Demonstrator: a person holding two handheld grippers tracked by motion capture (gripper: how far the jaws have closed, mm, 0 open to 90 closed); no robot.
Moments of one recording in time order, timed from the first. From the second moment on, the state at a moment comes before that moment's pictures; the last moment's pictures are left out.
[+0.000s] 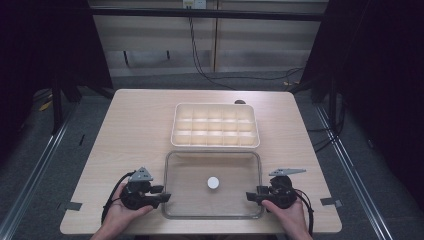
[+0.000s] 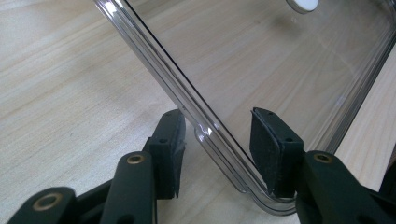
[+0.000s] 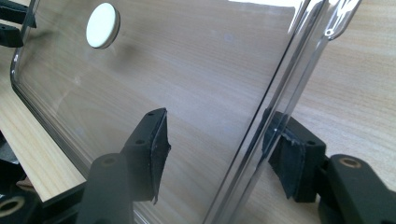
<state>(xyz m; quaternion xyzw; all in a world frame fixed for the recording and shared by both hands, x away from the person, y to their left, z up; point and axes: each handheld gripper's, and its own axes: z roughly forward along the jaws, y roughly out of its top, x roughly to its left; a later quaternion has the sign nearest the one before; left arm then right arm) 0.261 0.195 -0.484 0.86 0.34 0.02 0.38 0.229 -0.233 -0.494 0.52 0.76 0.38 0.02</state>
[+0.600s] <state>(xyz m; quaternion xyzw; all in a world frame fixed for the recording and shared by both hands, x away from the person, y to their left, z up) 0.266 0.189 -0.489 0.86 0.34 0.00 0.38 0.231 -0.230 -0.493 0.54 0.76 0.36 0.07</state>
